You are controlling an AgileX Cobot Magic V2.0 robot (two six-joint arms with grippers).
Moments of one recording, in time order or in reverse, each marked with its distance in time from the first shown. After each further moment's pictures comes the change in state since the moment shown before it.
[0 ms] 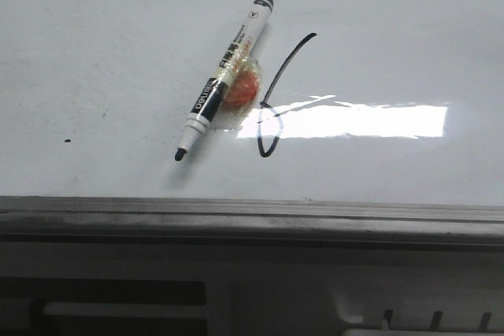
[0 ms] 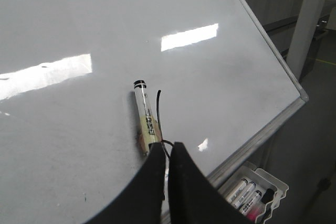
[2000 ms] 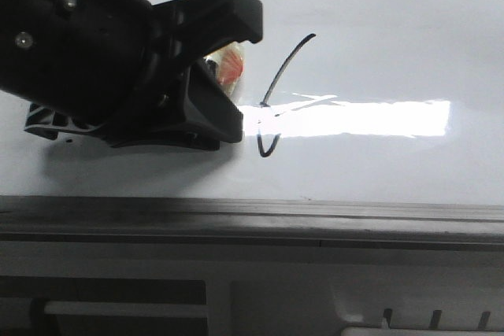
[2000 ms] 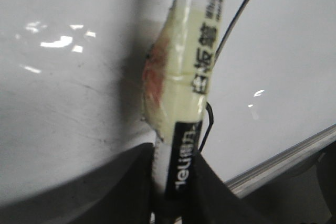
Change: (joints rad) left arm -0.046 0.931 -0.343 -0.567 -0.079 0.003; right arm 0.002 0.535 -0.035 0.788 -0.066 -0.535
